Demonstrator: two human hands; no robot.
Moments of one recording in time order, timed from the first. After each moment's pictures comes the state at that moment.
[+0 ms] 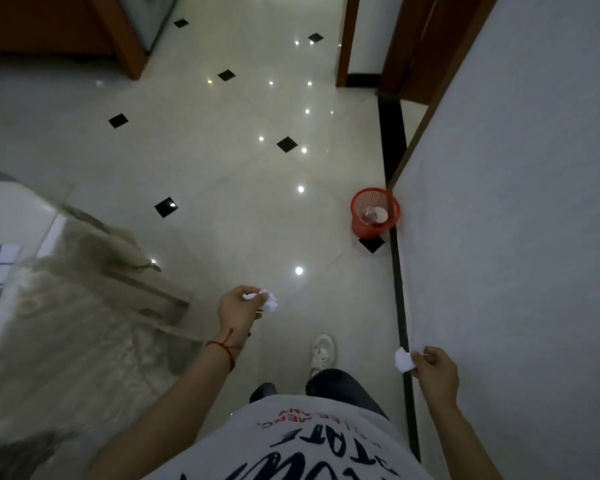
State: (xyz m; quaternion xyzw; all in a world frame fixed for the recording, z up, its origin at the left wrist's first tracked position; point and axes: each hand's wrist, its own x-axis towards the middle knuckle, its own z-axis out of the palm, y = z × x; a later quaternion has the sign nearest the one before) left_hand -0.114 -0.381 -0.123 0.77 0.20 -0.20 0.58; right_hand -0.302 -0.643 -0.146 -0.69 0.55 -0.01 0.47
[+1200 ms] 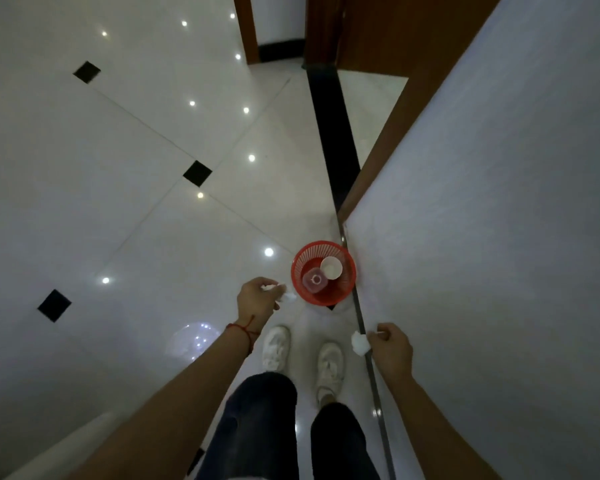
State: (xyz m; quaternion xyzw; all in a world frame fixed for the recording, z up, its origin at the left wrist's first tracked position) left_hand 0.309 -0.802 -0.235 0.81 0.13 -0.36 0.44; right_hand 0.130 -0.949 -0.232 -0.63 0.61 0.10 0.48
